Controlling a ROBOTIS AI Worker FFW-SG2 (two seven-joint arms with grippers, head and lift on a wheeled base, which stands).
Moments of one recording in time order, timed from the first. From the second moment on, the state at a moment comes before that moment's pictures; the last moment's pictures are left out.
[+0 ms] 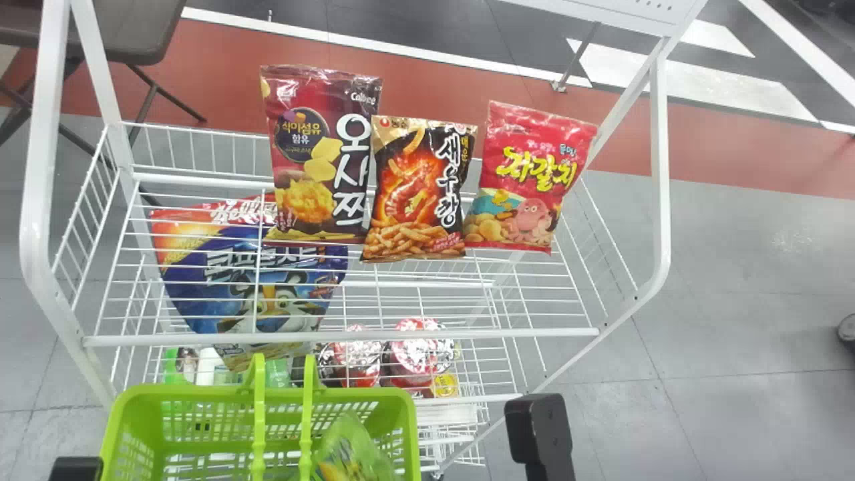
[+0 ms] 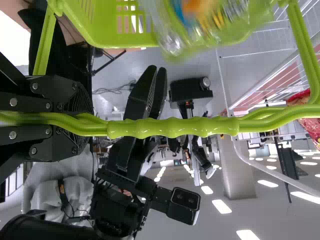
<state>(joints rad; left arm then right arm) 0.58 0.08 -0.01 -2.18 0.47 1.45 -0.98 0.82 -0.13 -0.05 -2.60 -0.24 1.26 0.29</state>
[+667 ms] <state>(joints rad) 0.59 0.08 -0.04 -2.19 0.46 1.45 -0.98 0.62 -0.11 -0.03 -2.42 -0.14 0.56 0.19</state>
